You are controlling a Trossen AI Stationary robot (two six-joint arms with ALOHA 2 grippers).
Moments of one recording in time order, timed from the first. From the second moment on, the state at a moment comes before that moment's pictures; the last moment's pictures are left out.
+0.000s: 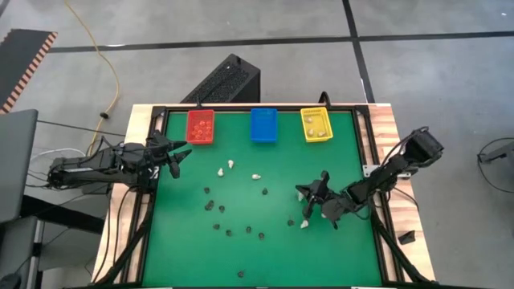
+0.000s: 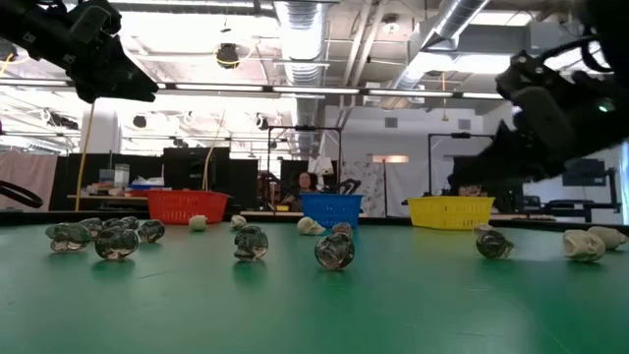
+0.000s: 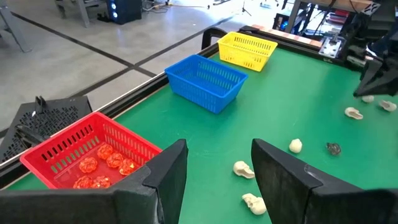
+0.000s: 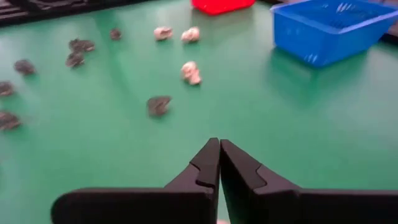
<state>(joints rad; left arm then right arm) 0.04 0.24 0.42 -0.46 -0.51 -0.24 0.53 1.45 0.34 0.51 0.94 0.61</state>
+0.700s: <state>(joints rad) 0.04 0.24 0.42 -0.46 -0.51 -0.24 0.53 1.37 0.34 0.33 0.75 0.70</state>
